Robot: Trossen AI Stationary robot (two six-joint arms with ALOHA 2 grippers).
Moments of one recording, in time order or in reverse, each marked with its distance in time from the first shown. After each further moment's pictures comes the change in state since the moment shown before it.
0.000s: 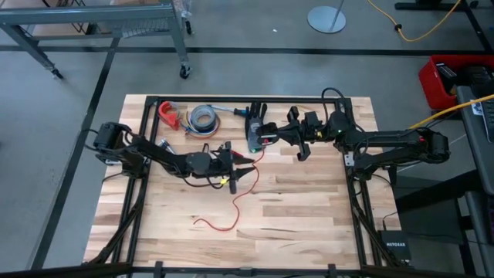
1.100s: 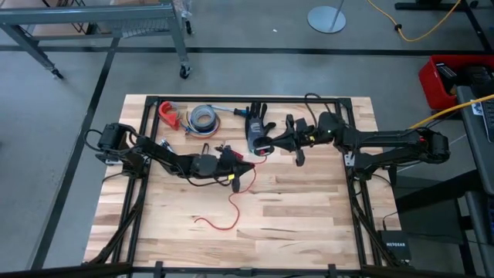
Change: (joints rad) left arm 0.011 0.037 0.004 -0.143 -0.035 -0.272; right arm -0.002 0.000 0.000 -0.292 -0.061 -0.064
